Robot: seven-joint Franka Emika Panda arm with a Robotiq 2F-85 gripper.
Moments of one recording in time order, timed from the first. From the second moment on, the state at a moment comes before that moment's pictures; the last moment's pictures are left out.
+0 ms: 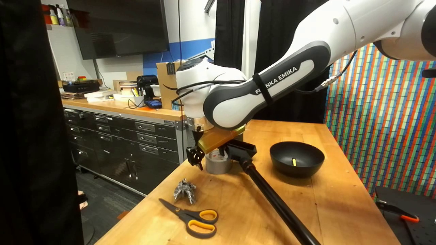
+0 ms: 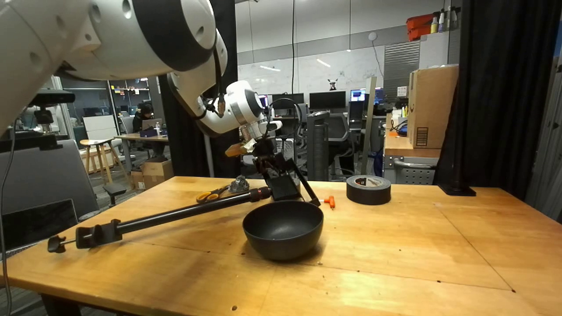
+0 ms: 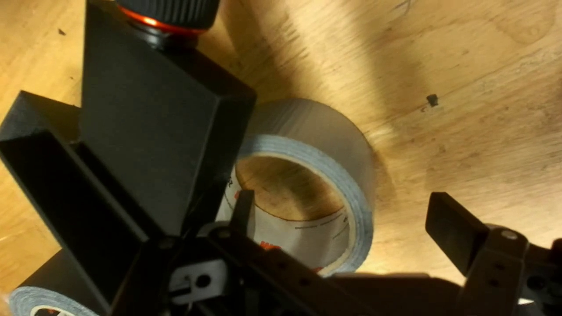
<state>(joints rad) 0.34 0.77 -0.03 -1.28 -0.36 2.02 0.84</state>
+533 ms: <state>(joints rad) 0.34 0.79 -0.03 -1.28 -0.27 2.03 0.80</state>
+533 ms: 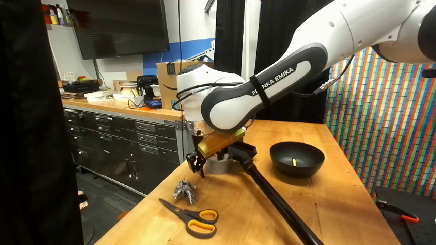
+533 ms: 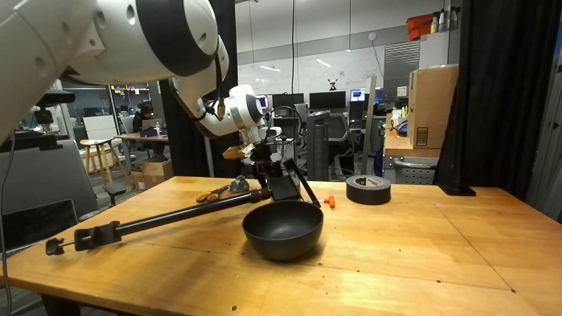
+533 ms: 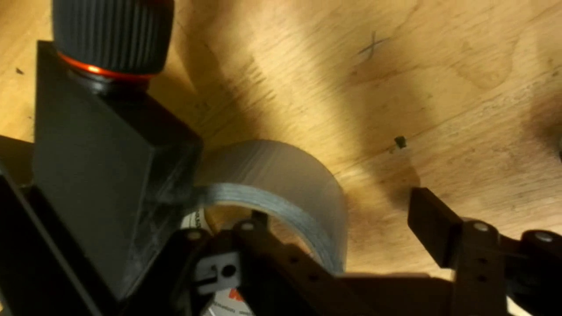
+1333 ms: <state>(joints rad) 0.32 0.78 -0.03 -1.28 -0.25 2.04 0.78</state>
